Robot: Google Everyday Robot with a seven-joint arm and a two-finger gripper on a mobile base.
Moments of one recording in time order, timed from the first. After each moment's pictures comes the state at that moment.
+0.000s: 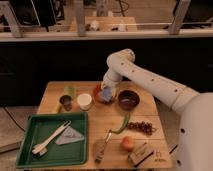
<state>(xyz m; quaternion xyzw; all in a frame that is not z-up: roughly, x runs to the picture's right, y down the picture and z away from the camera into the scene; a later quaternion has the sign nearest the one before) 0.024 0.011 0.825 -0.19 -0.23 -0.40 0.87</state>
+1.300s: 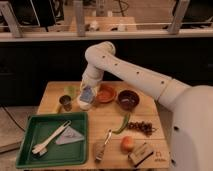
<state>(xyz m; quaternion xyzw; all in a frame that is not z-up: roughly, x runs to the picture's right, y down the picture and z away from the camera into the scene) -0.105 0.020 0.748 -0.18 -0.31 -0.49 0.80</state>
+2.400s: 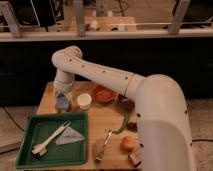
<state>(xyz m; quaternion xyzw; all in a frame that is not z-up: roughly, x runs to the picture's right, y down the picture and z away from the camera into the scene) -0.229 0.048 0.746 -0.18 -0.37 -0.56 0.72</state>
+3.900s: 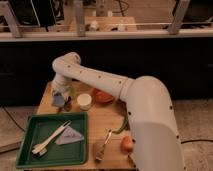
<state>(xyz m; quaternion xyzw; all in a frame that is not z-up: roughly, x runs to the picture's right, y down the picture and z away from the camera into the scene) -0.264 0.042 0.805 -0.12 -0.36 -0.55 0.74</state>
